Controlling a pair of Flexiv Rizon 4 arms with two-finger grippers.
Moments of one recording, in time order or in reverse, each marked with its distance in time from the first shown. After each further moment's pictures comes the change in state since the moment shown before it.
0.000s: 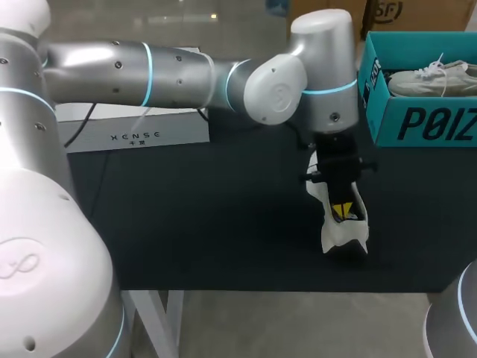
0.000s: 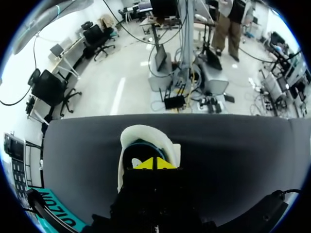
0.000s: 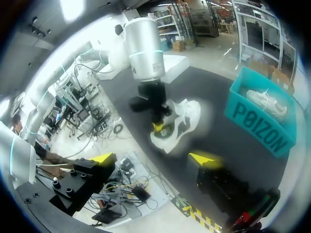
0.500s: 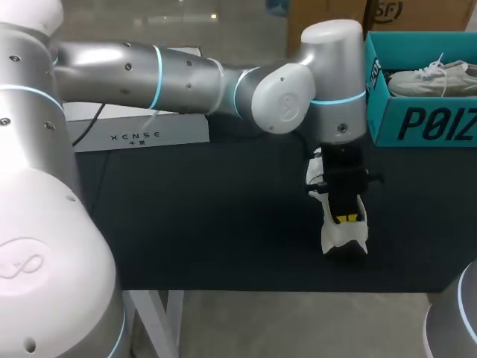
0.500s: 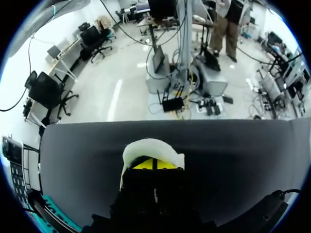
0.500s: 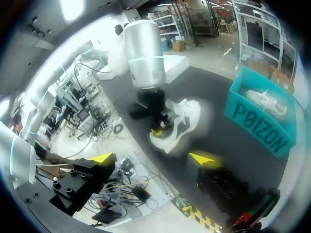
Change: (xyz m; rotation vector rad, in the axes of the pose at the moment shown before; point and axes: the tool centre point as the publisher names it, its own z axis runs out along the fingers) left arm -0.006 -0.013 0.023 0.018 0.020 0.015; right arm 0.000 0.000 0.000 0.000 0.000 0.000
